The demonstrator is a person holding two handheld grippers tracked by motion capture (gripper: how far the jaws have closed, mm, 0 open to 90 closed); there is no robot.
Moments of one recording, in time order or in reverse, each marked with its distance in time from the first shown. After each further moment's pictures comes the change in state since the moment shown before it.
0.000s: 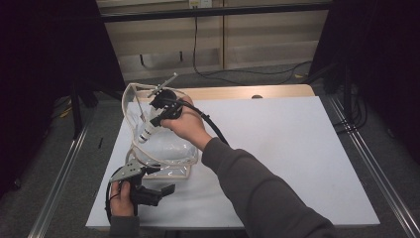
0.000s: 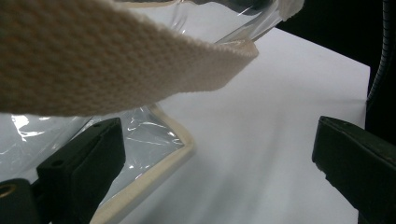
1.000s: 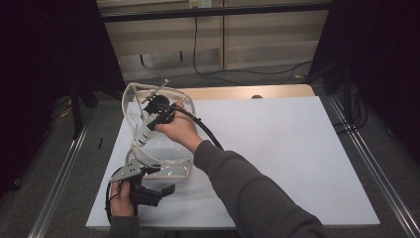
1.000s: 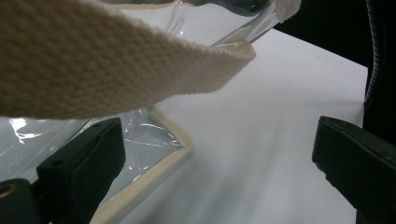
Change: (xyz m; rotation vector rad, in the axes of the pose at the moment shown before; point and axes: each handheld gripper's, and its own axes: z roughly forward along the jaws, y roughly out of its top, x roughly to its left) left arm 0.000 0.000 0.000 -0.006 -0.006 0.000; right arm 0.001 -0.001 0.031 0.040 -0.021 -0.004
